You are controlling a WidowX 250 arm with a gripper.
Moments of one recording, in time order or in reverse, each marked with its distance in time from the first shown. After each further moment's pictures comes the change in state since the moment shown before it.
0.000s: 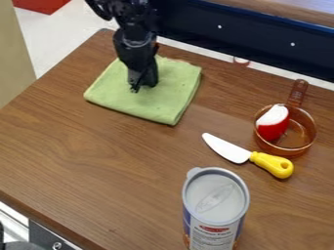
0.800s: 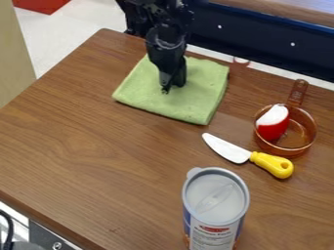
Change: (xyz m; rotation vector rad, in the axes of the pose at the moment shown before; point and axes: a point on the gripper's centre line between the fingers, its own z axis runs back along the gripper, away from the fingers) arm -0.051 -0.005 -0.001 0.015 0.017 0.002
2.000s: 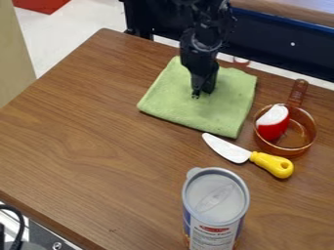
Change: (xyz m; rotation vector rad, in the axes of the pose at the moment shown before) arm -0.031 -0.009 0.024 0.003 -0.038 -0.019
